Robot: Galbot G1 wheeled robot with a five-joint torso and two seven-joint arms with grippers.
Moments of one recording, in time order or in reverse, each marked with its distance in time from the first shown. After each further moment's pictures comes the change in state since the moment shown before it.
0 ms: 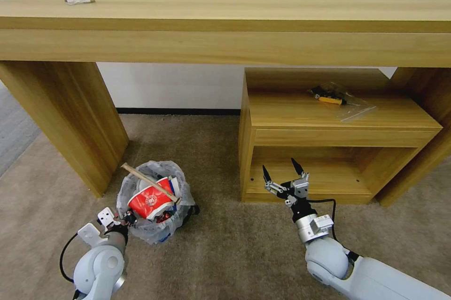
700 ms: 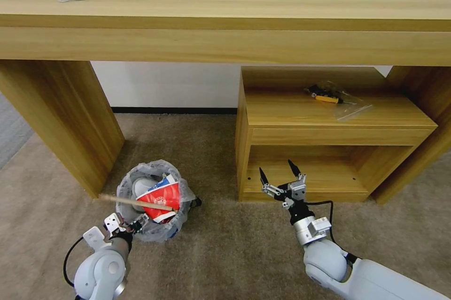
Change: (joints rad) left arm 0.035 -0.003 0.002 -0.038 0.003 0.015 0.001; right arm -0.002 -0.002 -0.016 0.021 -0.012 -0.001 -0.001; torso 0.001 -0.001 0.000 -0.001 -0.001
